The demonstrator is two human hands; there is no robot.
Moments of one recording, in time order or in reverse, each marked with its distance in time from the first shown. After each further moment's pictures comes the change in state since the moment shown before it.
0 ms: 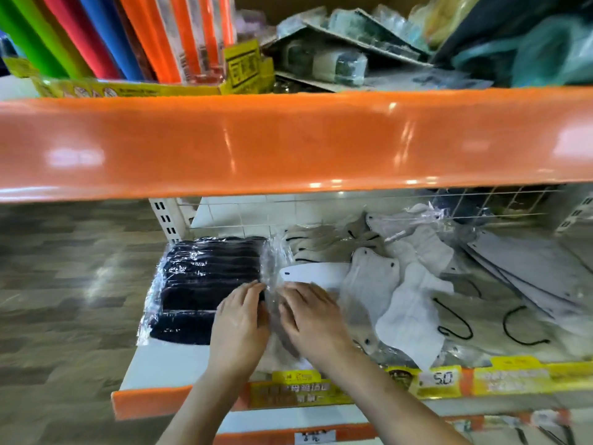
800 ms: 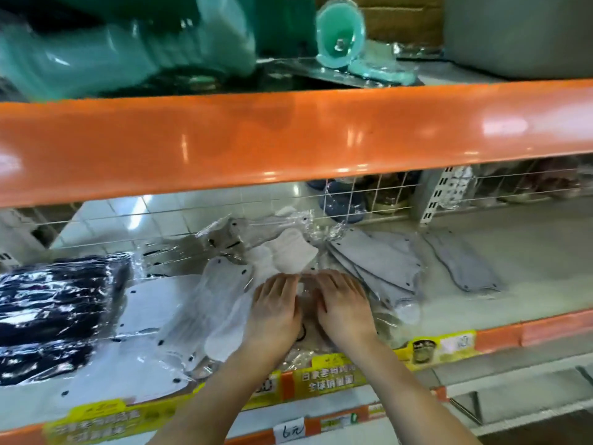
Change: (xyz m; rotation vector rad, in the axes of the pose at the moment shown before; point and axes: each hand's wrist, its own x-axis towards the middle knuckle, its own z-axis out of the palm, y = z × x) left_hand 0.033 0.262 0.147 -0.002 -0.068 0.293; right_hand -0.088 0.243 -0.144 -0.187 0.055 0.288
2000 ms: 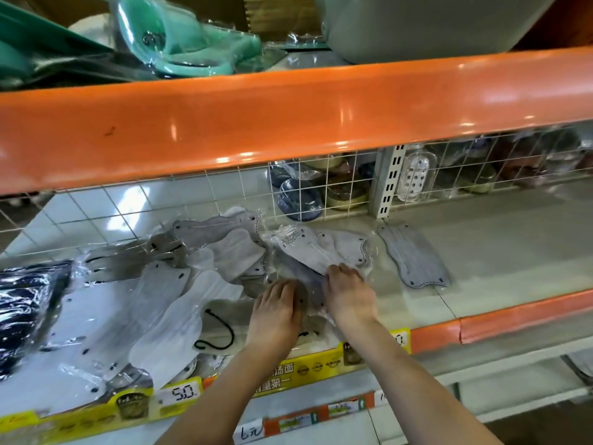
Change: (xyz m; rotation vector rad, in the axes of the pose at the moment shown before) left_hand 0.020 0.088 0.078 -0.037 -0.172 -0.125; right_hand 0.011 0.115 -0.036 -0.113 -0.232 0.296
